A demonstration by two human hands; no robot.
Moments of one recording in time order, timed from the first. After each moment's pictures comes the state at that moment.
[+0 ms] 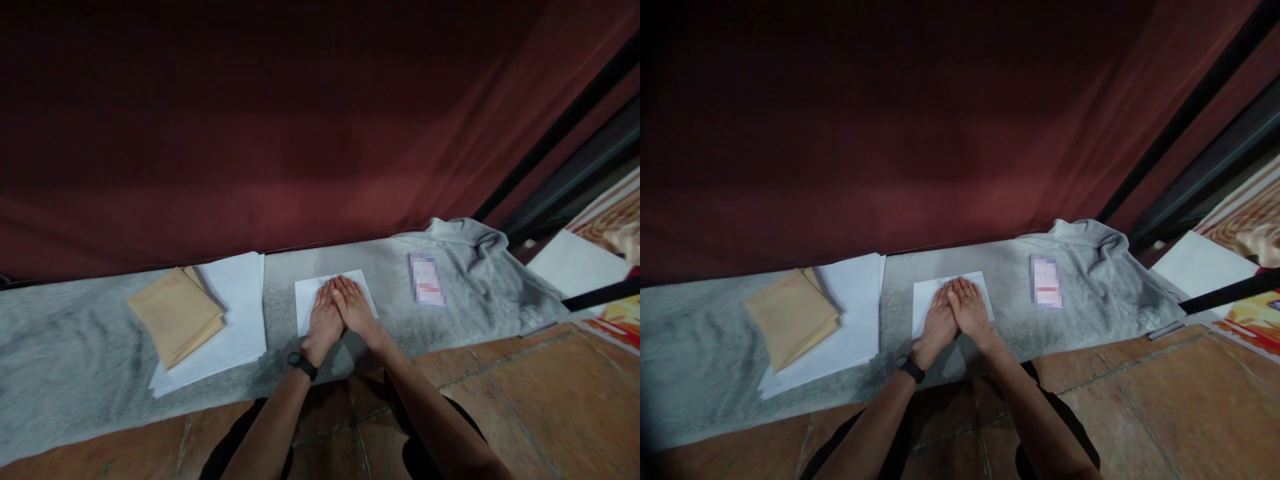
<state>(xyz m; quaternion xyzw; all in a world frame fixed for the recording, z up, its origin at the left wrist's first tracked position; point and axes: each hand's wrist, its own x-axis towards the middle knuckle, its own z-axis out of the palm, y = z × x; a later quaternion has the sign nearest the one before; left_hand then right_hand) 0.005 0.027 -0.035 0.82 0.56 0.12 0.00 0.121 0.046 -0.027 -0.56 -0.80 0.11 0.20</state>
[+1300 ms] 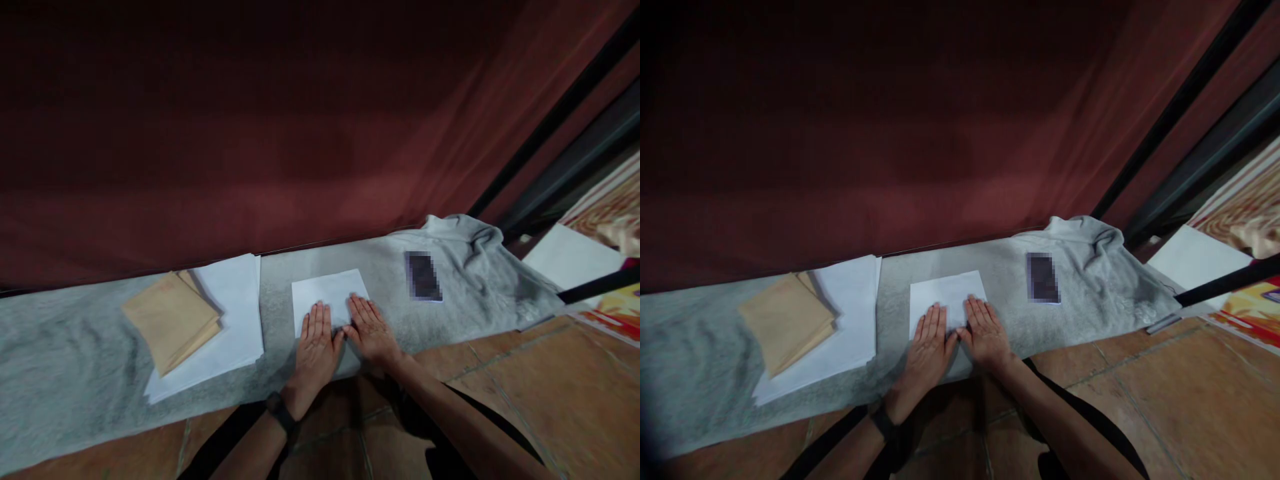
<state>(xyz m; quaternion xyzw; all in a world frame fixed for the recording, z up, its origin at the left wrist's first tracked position) -0.011 -0.047 -0.040 0.78 0.60 0.15 -0.05 0.174 -0.020 -0.040 -0.51 -0.84 0.00 0.21</state>
